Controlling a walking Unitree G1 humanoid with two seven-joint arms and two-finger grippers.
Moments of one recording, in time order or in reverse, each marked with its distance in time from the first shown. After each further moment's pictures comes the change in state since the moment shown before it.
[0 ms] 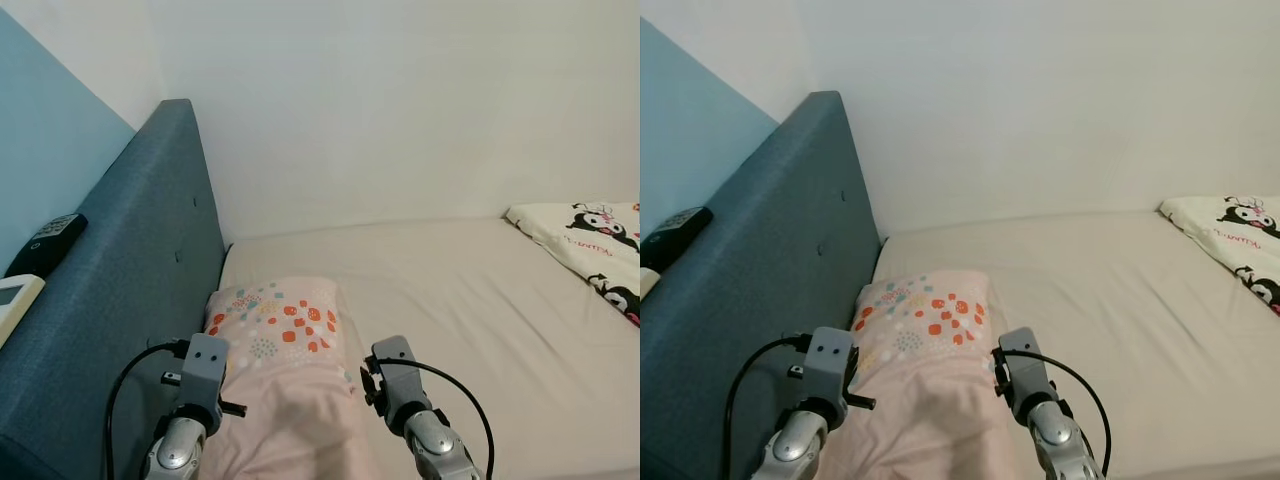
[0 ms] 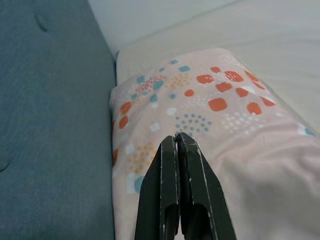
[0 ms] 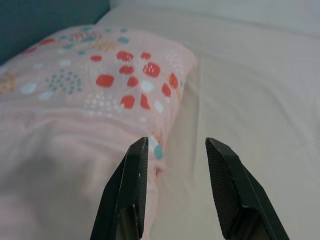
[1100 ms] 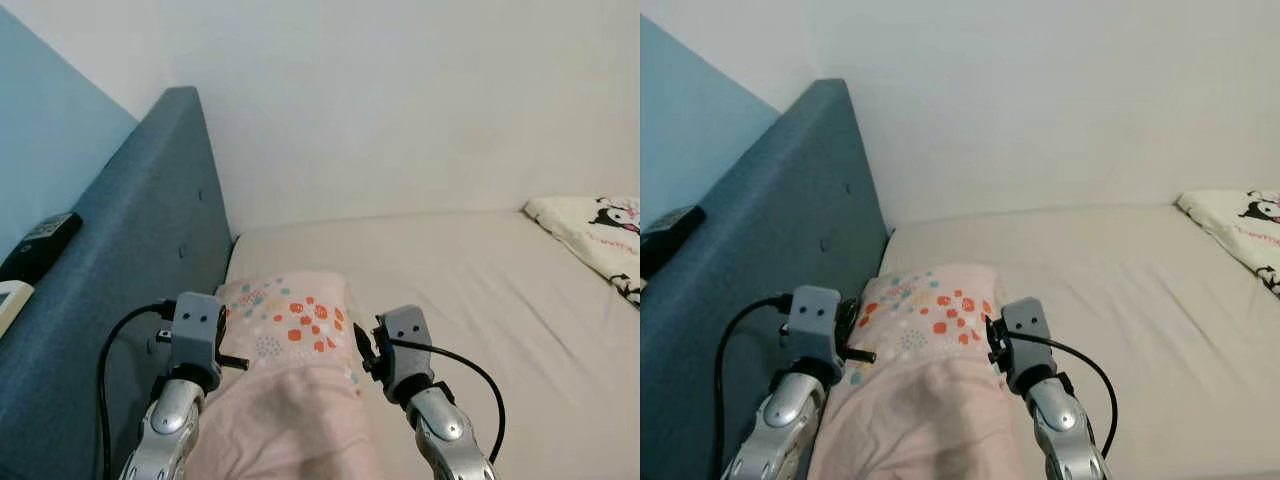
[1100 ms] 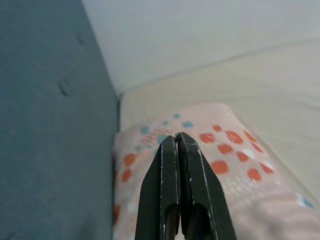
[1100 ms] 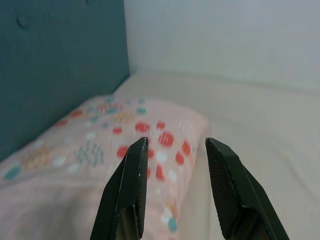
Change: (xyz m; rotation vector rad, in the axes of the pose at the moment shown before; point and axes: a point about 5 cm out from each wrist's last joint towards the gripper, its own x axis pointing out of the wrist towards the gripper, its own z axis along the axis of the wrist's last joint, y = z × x) left arm 0.007 0.013 0.054 -0.081 -0.186 0.009; right arm -0.016 0.008 0.047 0.048 -0.213 0.046
